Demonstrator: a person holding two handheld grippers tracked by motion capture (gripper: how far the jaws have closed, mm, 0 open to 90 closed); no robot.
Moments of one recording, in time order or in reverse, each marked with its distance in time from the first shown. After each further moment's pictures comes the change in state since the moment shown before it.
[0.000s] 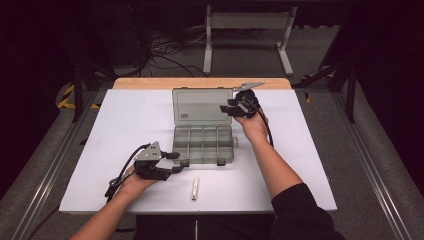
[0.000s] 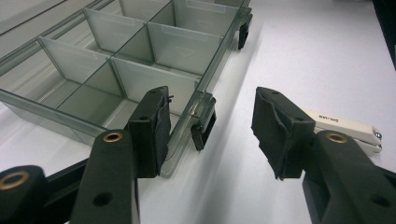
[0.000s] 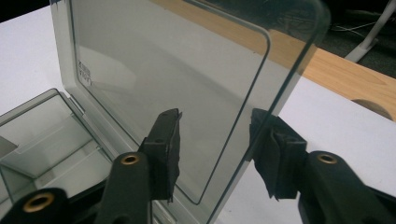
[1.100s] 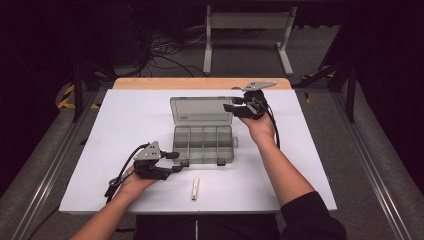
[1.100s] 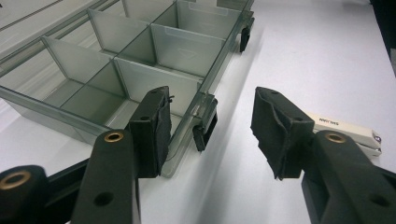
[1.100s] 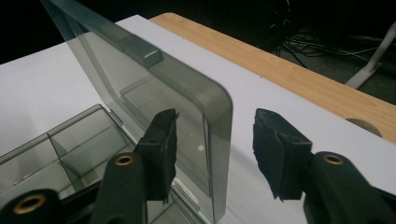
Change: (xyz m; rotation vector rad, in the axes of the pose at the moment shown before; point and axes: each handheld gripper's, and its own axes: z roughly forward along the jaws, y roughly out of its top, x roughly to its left) left arm 0.001 0.000 -0.001 -0.009 0.003 -0.015; right arm 0.010 0.004 -0.040 -0.091 0.036 -0.014
